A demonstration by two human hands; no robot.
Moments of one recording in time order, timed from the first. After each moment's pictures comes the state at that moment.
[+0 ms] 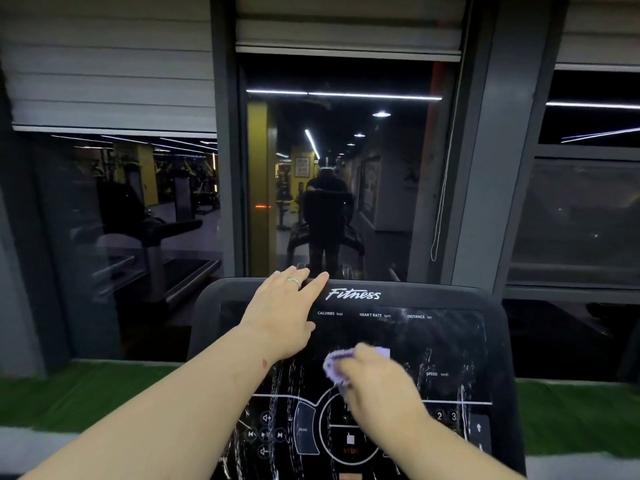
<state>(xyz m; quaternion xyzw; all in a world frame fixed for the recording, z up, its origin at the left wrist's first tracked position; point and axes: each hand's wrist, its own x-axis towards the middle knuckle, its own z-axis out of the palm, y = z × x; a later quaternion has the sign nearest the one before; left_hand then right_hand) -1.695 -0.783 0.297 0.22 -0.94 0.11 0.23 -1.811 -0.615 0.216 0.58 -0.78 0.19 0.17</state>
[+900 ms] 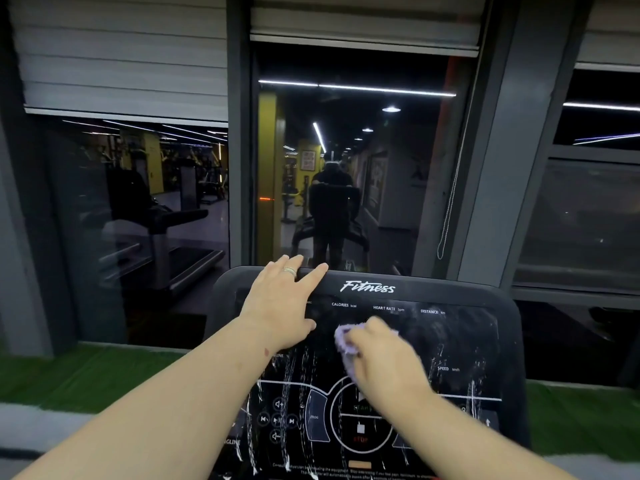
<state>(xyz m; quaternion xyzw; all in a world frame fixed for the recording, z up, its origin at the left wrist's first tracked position) -1.677 -0.797 0.292 0.26 -0.93 0.11 0.23 -1.799 -0.629 0.241 0.57 -0.76 0.24 0.19</state>
